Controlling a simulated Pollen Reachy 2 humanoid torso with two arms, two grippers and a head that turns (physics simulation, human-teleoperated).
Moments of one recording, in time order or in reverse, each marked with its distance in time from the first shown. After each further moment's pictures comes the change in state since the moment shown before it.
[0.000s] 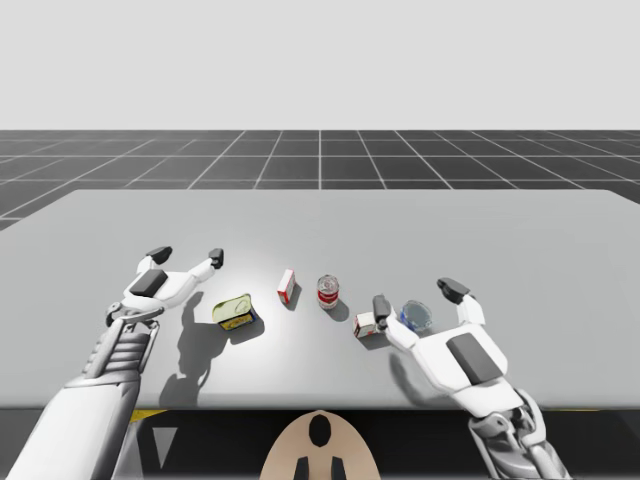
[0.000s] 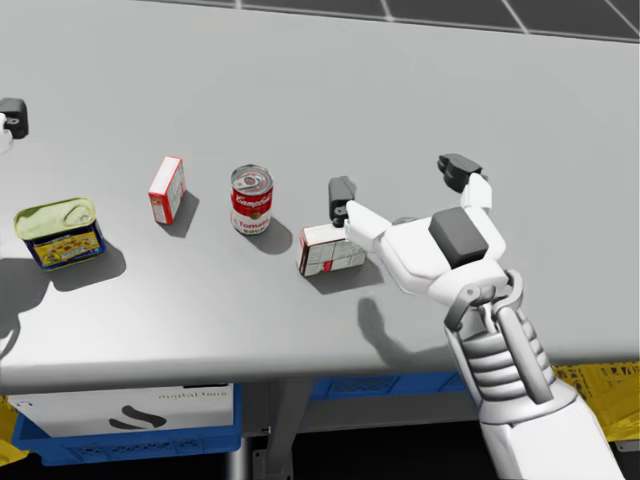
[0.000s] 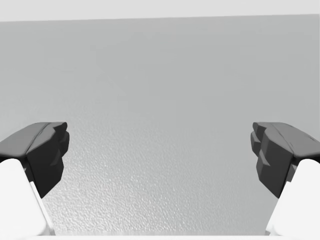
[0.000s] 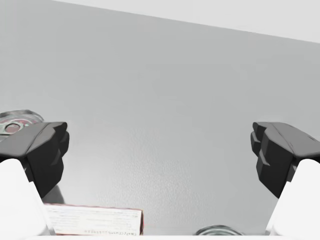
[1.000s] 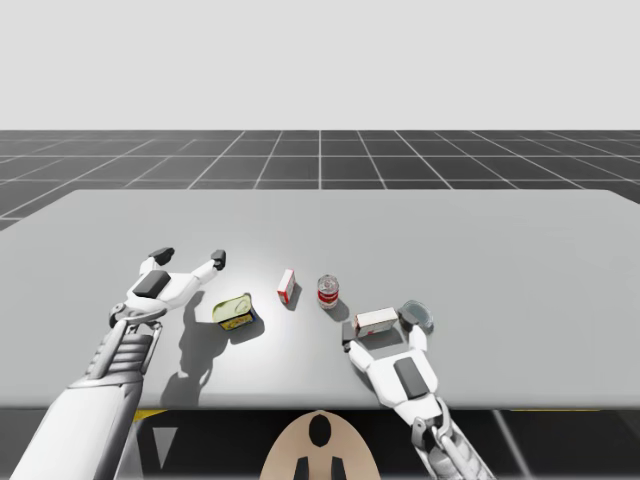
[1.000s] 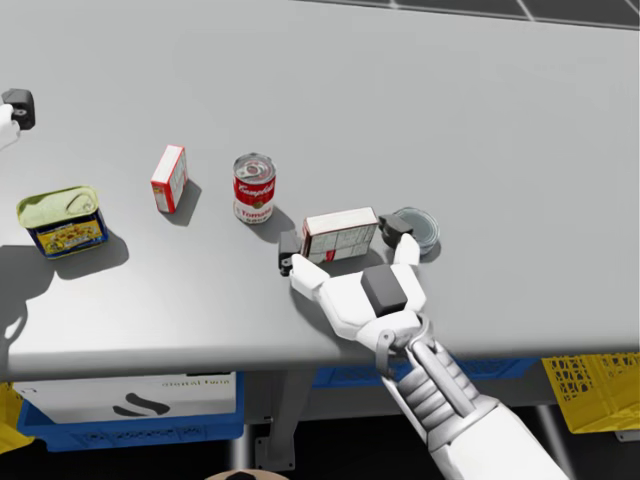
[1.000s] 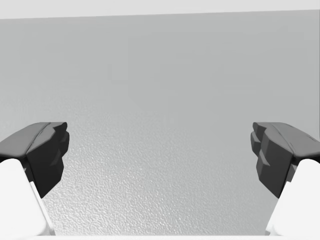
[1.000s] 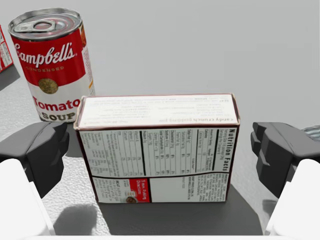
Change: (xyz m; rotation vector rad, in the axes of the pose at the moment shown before) left arm -0.002 -0.004 0.000 0.000 0.007 -0.006; right arm -0.088 0.052 -0.007 -0.001 0.068 -0.099
